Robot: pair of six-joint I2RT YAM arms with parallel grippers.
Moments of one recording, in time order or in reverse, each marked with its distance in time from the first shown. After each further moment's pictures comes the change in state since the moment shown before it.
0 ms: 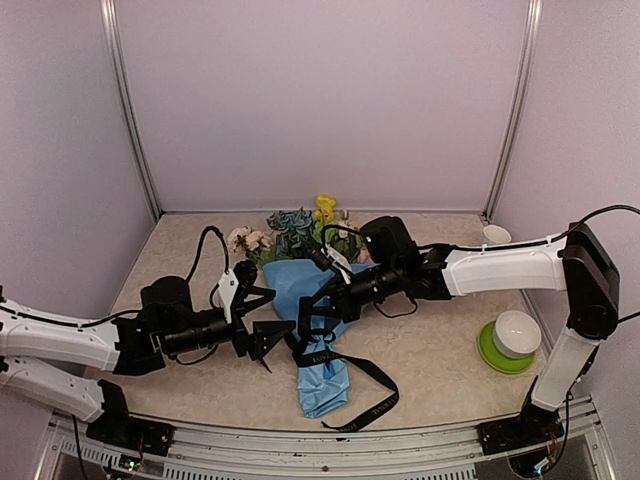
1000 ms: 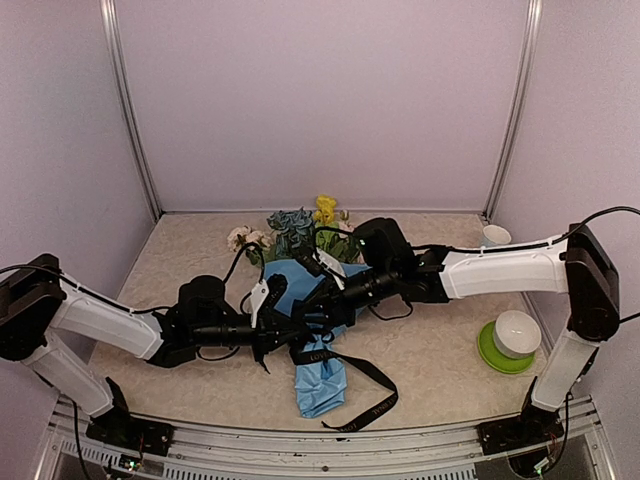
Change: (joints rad) left arm 0.126 0.351 0.054 0.157 0.312 -0.063; right arm 0.051 0.000 0.021 0.000 0.003 -0.087
